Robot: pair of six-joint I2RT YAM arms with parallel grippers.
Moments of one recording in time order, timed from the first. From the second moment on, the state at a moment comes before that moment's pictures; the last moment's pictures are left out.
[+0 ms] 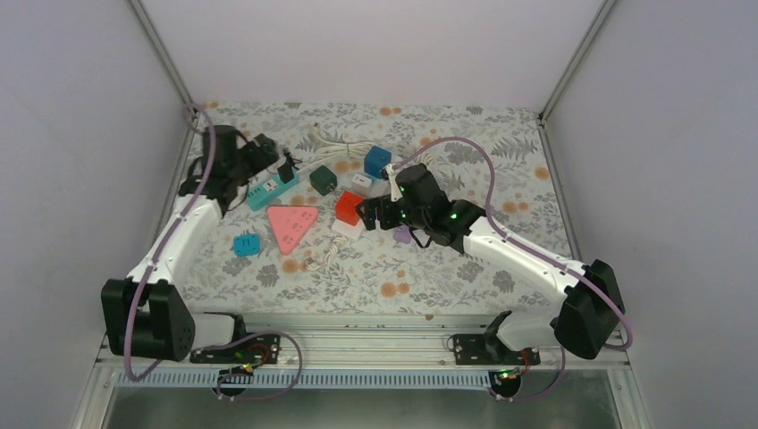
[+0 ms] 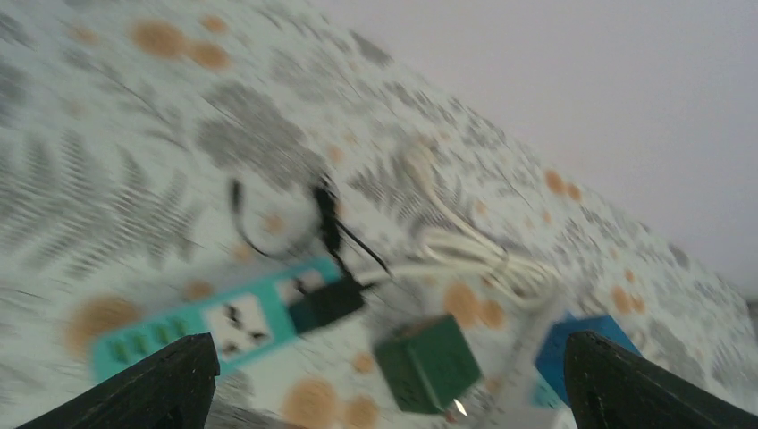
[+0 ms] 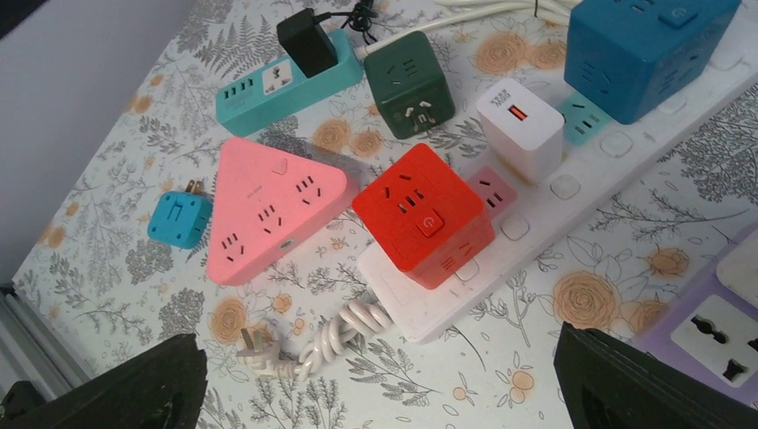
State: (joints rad) left arm -0.02 1.27 1.03 -0.33 0.05 -0.60; right arm 0.80 1.34 1.05 -0.37 -0.03 0.44
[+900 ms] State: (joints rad) left arm -0.43 2.05 1.61 -0.70 -0.20 -0.95; right arm 0.78 1.21 0.89 -0.35 0.13 0.49
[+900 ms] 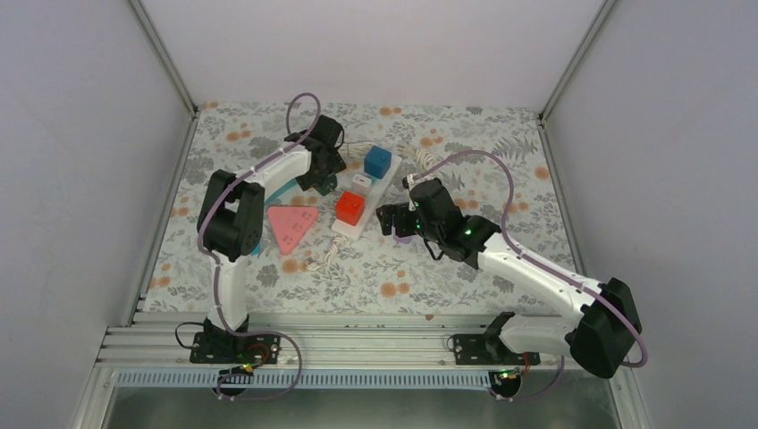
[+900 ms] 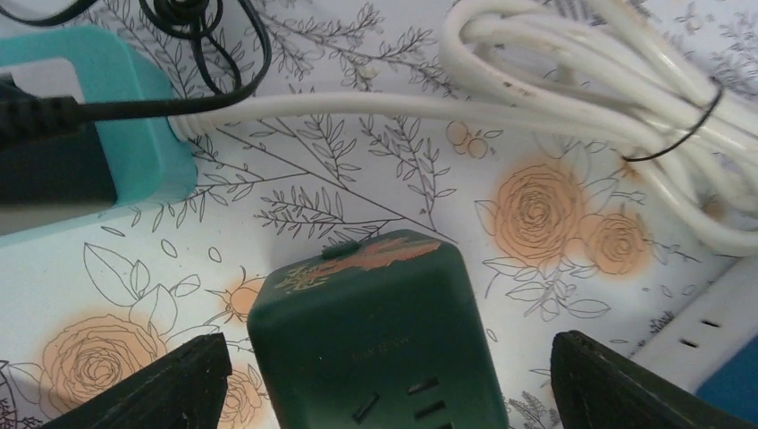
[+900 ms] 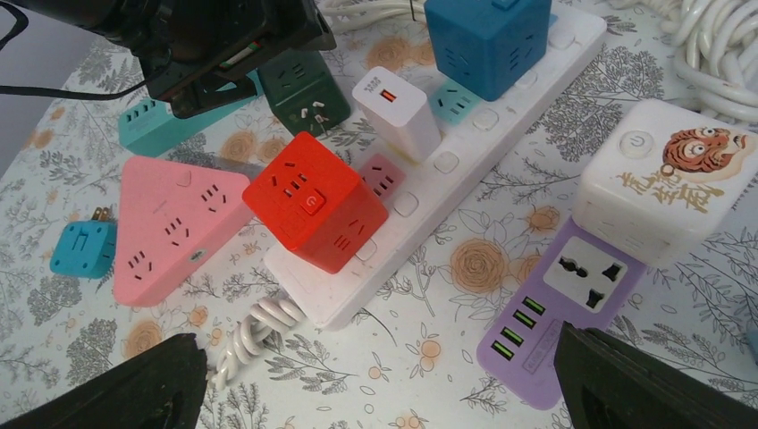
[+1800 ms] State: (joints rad) left arm -0.43 1.99 1.56 -0.69 -0.20 -0.74; right arm 0.78 1.13 0.87 -0.34 0.15 0.51
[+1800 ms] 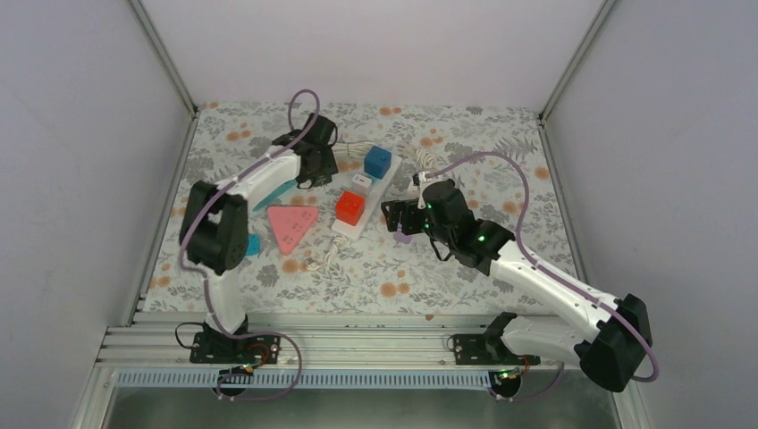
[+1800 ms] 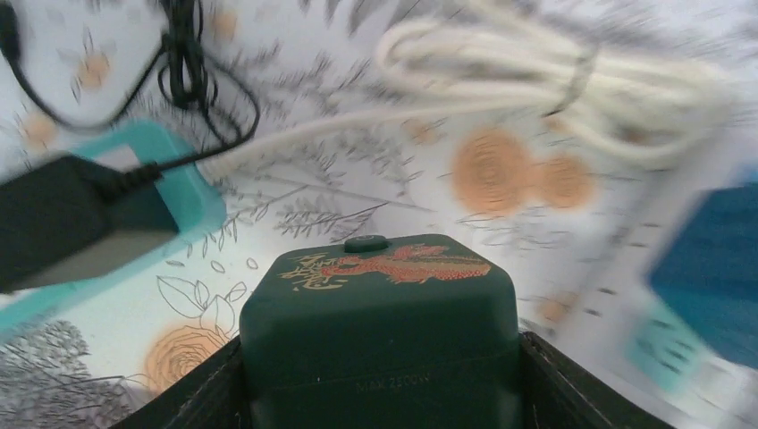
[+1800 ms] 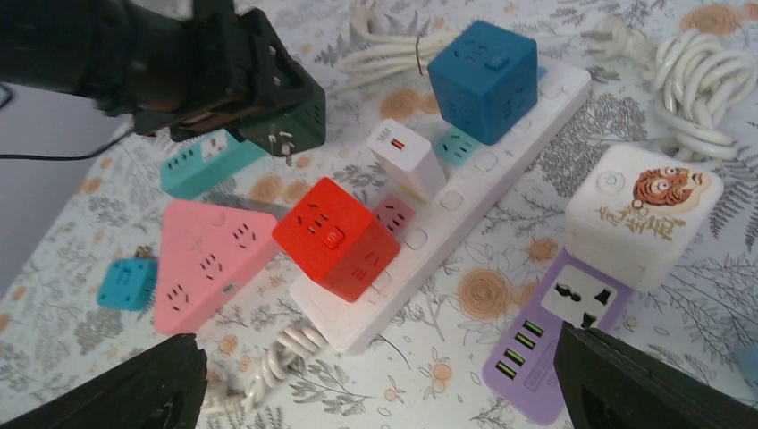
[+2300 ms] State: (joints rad) left arm -0.44 1.46 1.20 -0.19 0.21 -0.42; right arm 0.74 1.05 0.84 -0.14 -0.09 0.54
